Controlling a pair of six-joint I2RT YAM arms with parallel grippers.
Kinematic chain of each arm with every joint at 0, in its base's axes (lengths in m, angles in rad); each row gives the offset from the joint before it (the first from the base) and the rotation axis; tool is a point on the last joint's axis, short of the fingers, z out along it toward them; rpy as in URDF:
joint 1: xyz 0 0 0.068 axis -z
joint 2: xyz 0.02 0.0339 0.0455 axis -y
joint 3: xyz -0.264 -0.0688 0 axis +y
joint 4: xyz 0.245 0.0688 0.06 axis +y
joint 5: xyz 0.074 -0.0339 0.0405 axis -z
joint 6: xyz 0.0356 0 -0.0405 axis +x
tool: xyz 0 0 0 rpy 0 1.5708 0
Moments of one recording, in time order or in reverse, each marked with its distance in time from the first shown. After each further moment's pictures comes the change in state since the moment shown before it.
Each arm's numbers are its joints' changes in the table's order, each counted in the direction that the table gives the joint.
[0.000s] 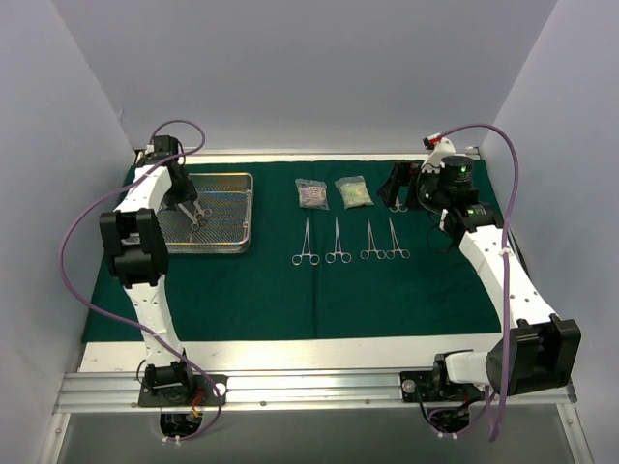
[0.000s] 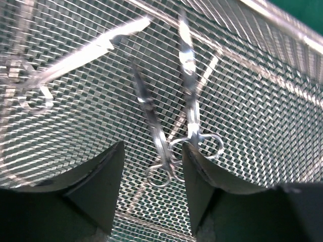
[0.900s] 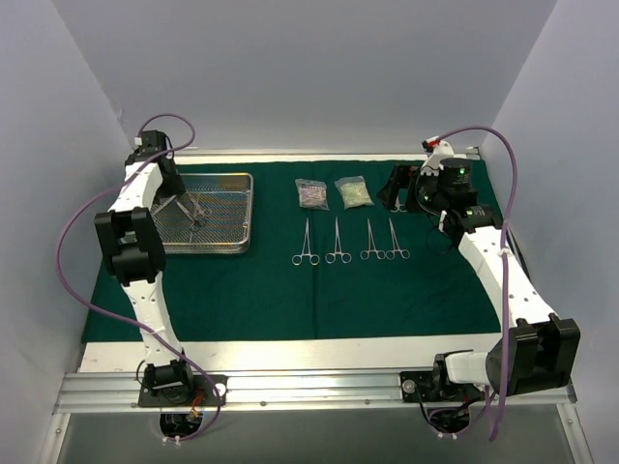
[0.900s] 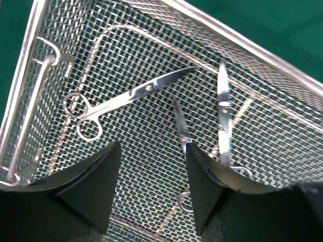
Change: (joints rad) left arm -0.049 -0.039 -0.108 0.001 -0.093 0.068; right arm 0.000 0.000 0.017 0.001 0.000 0.000
